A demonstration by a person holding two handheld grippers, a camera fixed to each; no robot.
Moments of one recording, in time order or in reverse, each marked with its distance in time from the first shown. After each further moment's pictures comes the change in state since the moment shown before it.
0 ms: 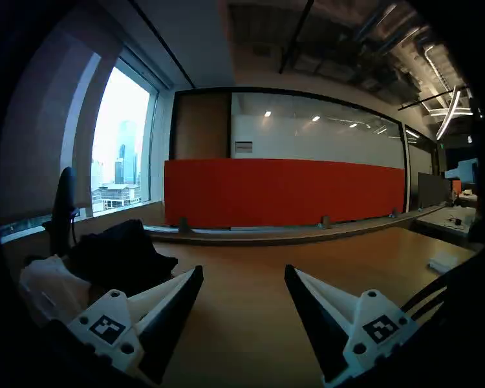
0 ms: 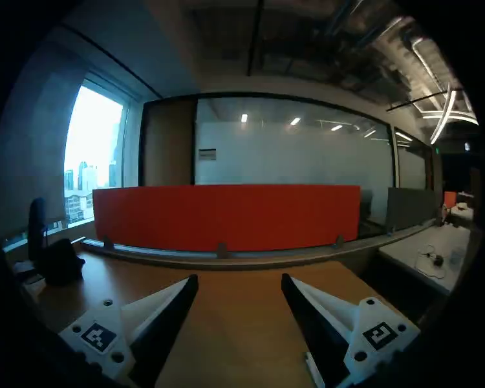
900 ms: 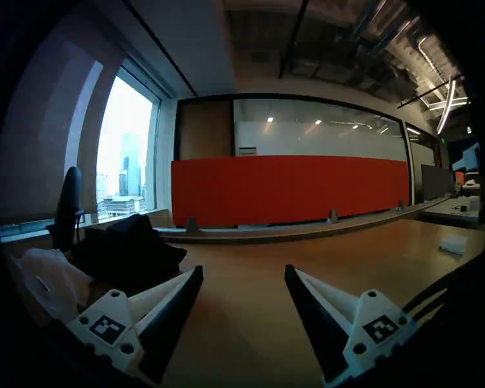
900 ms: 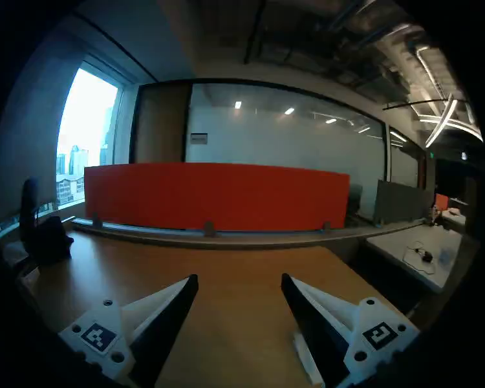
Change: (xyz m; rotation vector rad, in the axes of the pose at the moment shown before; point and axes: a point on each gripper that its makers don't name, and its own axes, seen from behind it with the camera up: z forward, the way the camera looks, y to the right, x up) left arm -0.043 -0.018 0.001 0.030 0.047 0.033; right arm -0.050 0.014 -0.018 -0.060 -0.077 -0.054
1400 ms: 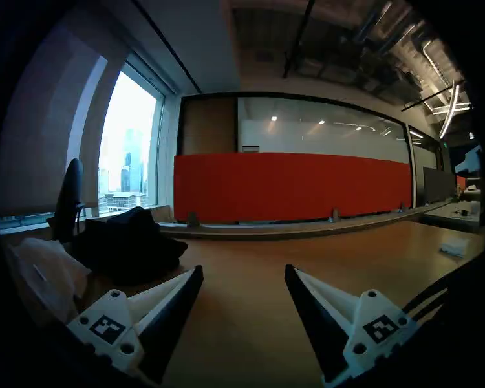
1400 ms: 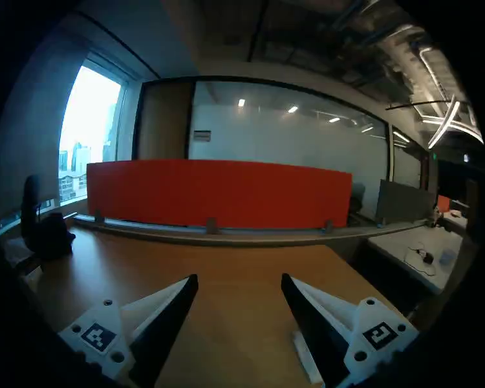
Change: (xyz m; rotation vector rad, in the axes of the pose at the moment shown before) left arm -0.011 -0.004 0.002 0.010 -0.011 -0.025; right arm -0.001 -0.002 -0.001 0.016 -0.009 -0.015
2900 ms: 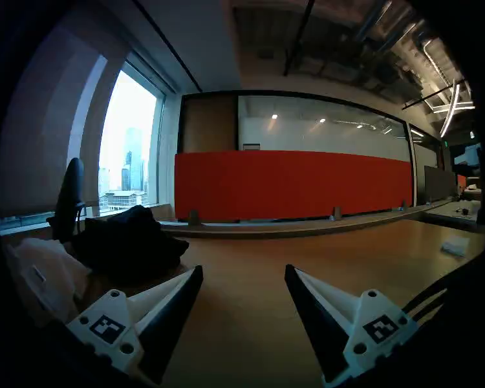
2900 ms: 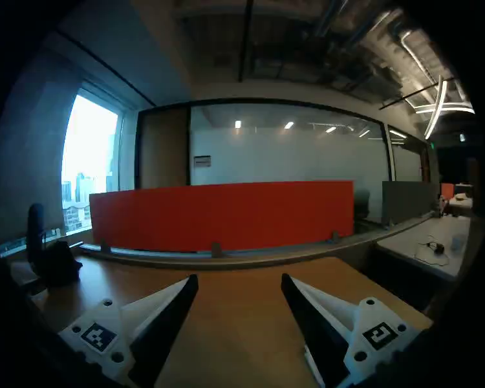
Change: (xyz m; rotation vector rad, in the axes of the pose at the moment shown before) left arm -0.006 -0.001 0.005 0.003 -0.005 0.001; right arm 0.017 0.013 0.014 0.027 0.137 0.115
